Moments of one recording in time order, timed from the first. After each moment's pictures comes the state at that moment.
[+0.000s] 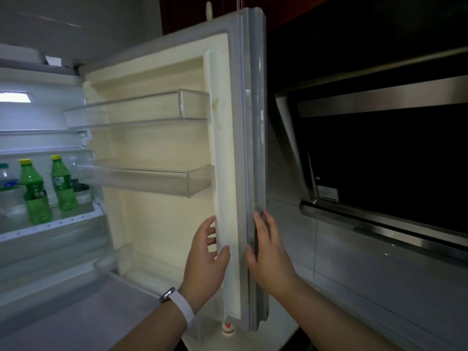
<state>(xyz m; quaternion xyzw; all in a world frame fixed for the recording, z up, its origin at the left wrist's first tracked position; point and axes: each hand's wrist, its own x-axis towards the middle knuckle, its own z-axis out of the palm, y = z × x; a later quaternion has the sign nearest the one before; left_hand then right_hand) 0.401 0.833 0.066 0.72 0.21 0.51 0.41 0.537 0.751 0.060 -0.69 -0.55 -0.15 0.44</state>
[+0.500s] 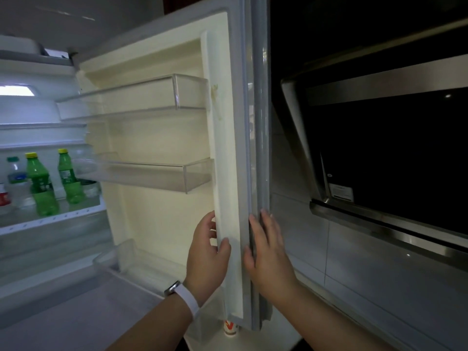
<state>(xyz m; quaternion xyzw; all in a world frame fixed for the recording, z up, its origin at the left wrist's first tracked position) 0.440 0.845 0.069 0.74 0.26 0.54 0.31 0.566 0.774 0.046 -0.69 -0.57 -0.15 0.41</state>
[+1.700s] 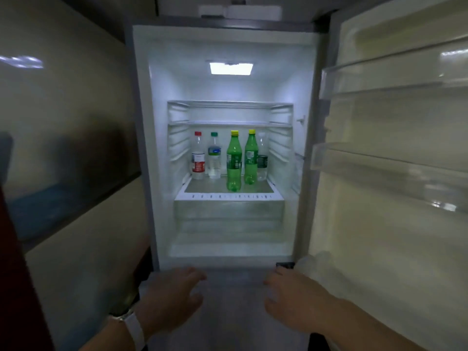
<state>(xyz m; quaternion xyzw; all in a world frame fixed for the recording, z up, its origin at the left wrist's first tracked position) -0.026 1.045 0.012 0.79 0.60 0.12 0.05 0.250 1.035 0.043 -0.53 -0.85 0.04 0.05</state>
